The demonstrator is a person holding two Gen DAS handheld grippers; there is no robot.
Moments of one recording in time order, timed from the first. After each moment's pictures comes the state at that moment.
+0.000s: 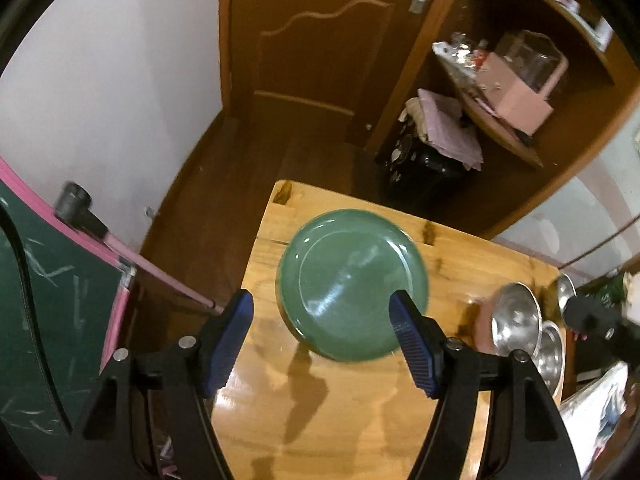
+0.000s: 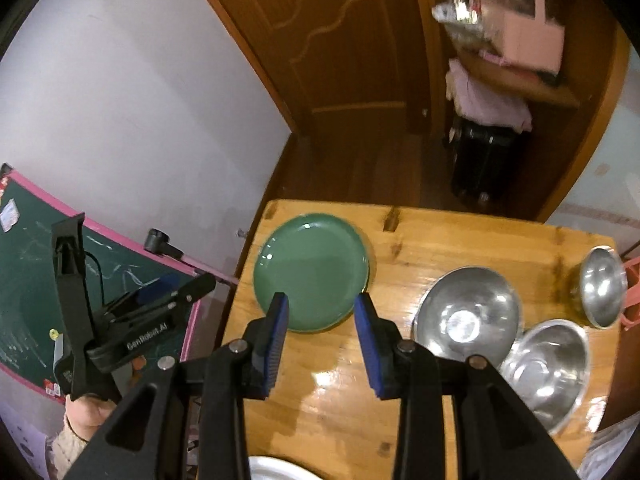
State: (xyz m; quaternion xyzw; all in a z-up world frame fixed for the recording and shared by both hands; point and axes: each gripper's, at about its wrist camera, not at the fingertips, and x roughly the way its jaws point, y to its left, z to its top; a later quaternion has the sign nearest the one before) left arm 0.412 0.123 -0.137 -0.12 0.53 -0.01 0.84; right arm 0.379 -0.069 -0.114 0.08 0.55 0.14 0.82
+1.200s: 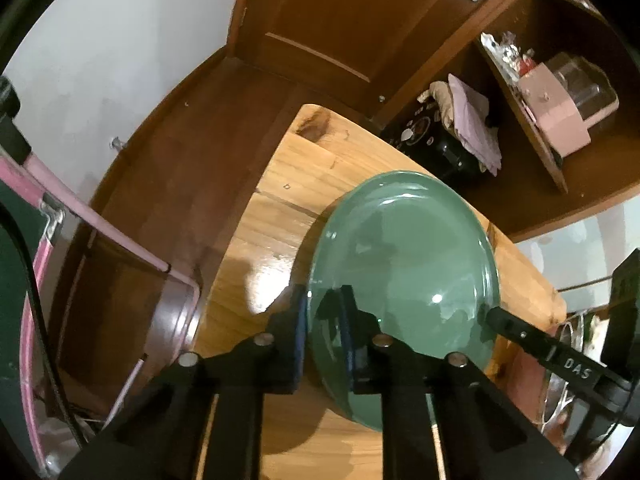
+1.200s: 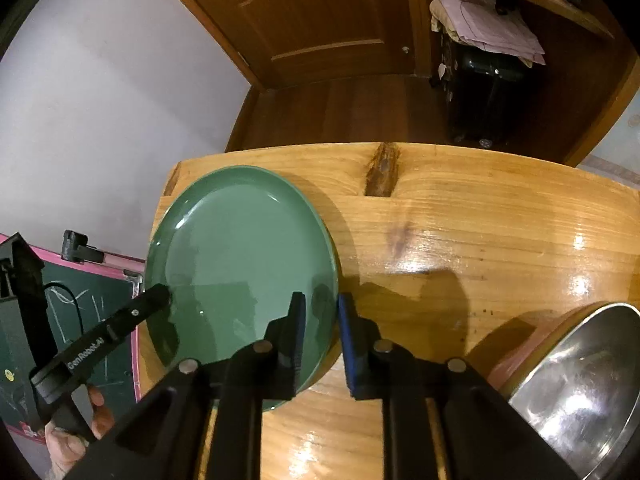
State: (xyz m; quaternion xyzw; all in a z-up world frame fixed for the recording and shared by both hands) left arm 0.457 0.150 -0.278 -0.24 0.57 -0.02 0.79; right arm 0.461 -0.054 -0.276 0.09 0.62 0.09 0.78
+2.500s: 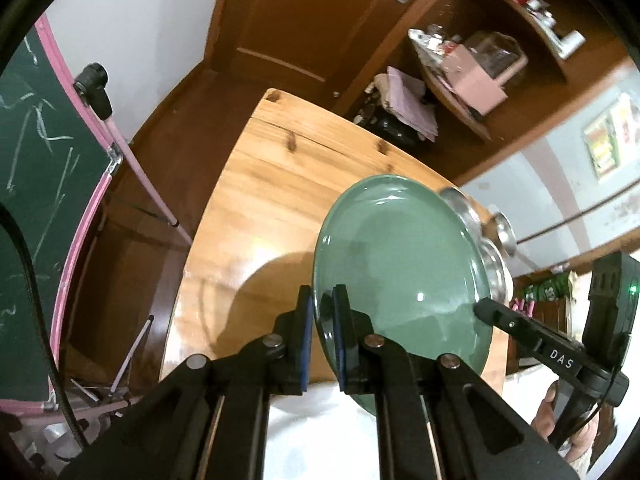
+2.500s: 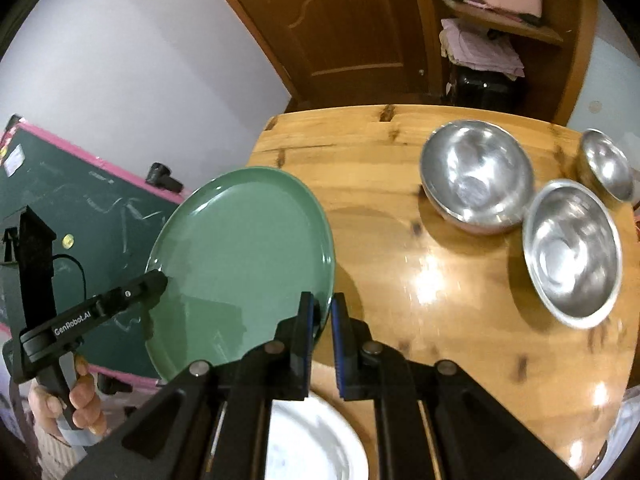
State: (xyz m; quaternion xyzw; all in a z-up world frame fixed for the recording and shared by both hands) left arm 0.228 0.137 -0.124 -0.21 0.54 -0.08 0.81; right arm 0.244 -0.080 -0.153 0.09 0.57 0.14 0.81
